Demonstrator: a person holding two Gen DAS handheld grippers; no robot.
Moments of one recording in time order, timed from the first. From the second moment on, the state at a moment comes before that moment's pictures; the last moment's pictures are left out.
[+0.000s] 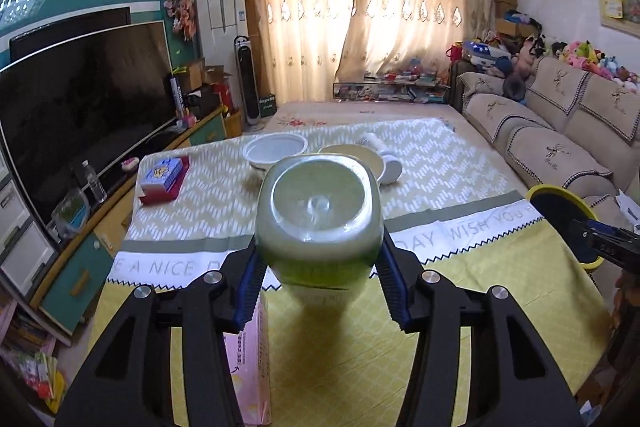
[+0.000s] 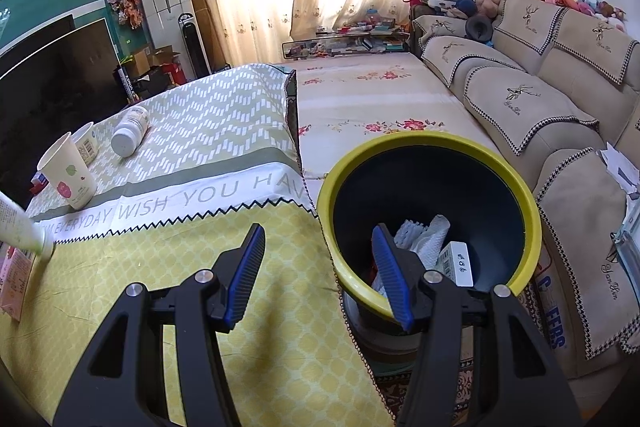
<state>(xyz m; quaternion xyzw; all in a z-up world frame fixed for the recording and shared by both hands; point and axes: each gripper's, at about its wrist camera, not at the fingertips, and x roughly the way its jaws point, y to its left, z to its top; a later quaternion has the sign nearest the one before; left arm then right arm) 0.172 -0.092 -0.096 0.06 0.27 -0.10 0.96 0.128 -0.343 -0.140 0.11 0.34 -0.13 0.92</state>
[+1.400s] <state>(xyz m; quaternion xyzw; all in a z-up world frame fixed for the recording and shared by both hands) 0.207 -0.426 -0.087 0.07 0.31 -0.41 0.85 0.037 -0.475 -0.136 0.17 0.31 -0.26 0.90</state>
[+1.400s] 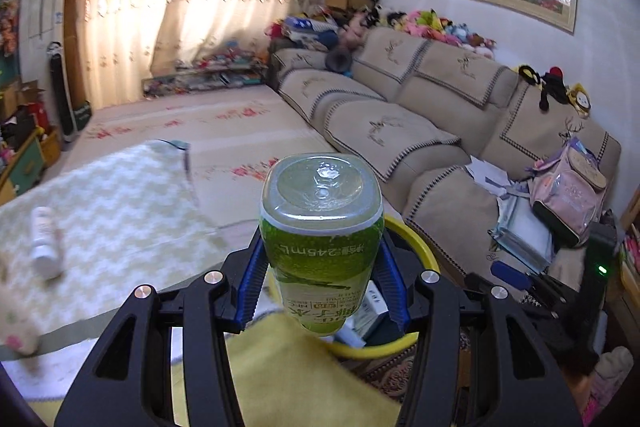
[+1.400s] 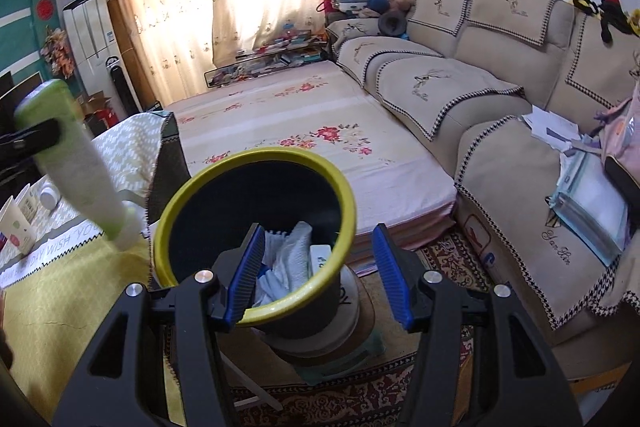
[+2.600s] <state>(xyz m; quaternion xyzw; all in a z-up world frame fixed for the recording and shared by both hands) 0.104 -0.085 -0.043 0.01 0.25 -0.17 0.95 0.113 -0.327 -0.121 0.11 0.34 -0.07 0.93</state>
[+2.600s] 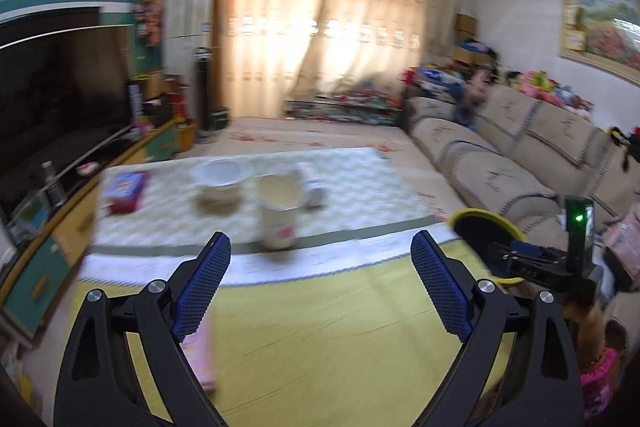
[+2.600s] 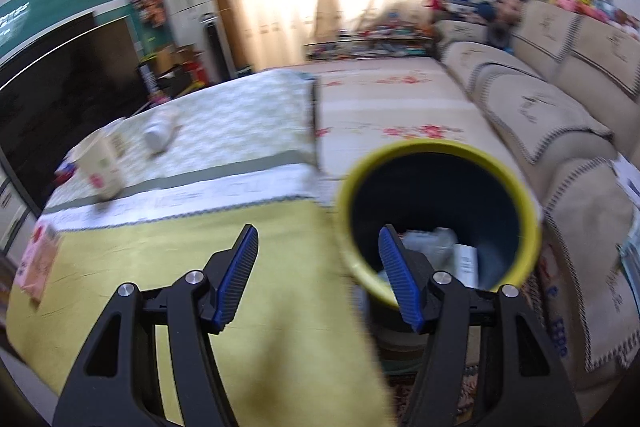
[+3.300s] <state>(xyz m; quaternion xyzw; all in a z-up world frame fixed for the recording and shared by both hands) 0.034 0.114 -0.039 -0.08 0.20 0.00 0.98 0.120 -0.032 -0.092 0.01 0.31 0.22 0.92</state>
